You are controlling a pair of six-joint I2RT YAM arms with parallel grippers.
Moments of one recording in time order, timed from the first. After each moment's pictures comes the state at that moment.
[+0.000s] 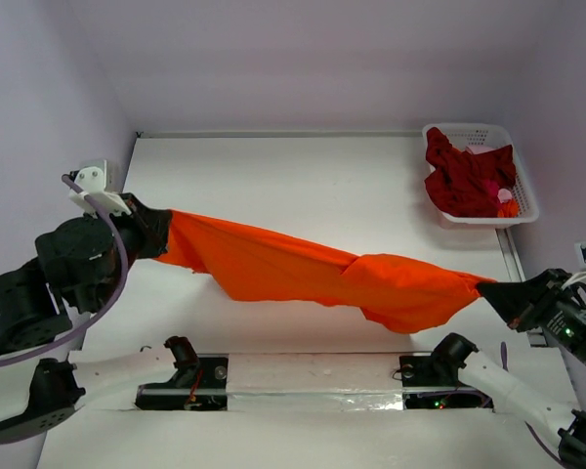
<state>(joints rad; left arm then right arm) -1.00 0.85 1.72 -1.22 -0.79 -0.56 0.71 0.44 1.52 -1.34 0.29 0.66</state>
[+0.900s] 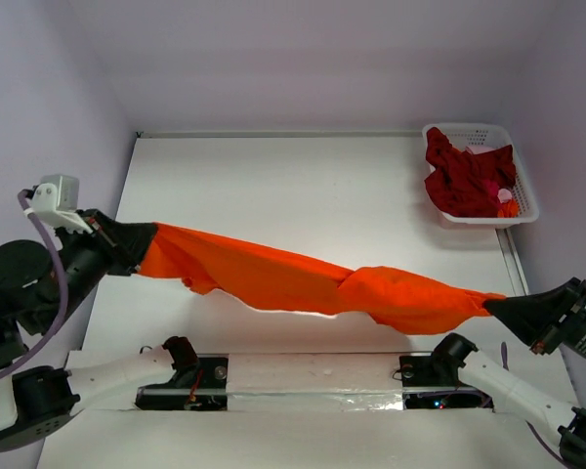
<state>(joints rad) -1.00 0.79 1.80 -1.28 -0.61 -0.57 0.71 0.48 1.70 -1.38 0.00 0.53</state>
